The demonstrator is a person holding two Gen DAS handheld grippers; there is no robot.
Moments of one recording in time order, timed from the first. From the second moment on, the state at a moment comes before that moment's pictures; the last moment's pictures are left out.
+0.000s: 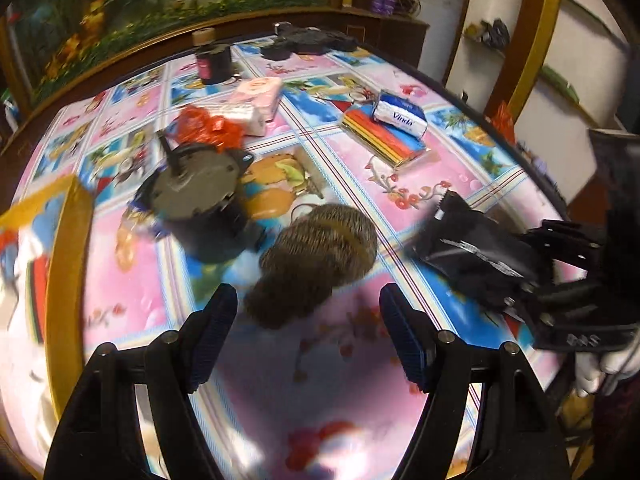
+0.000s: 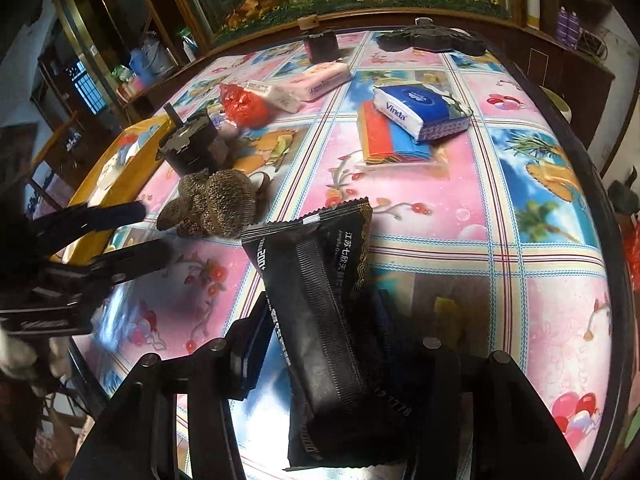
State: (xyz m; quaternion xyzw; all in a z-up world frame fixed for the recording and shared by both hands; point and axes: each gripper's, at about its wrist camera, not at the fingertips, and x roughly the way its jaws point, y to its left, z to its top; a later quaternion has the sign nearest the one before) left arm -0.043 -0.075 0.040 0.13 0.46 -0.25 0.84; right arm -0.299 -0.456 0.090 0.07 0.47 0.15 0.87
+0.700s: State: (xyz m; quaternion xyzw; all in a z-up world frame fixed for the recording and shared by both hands) left arm -0.091 -0.026 0.069 -0.01 0.43 -0.26 0.86; right arm -0.308 -0.460 0.091 0.07 0.47 0.15 0.87
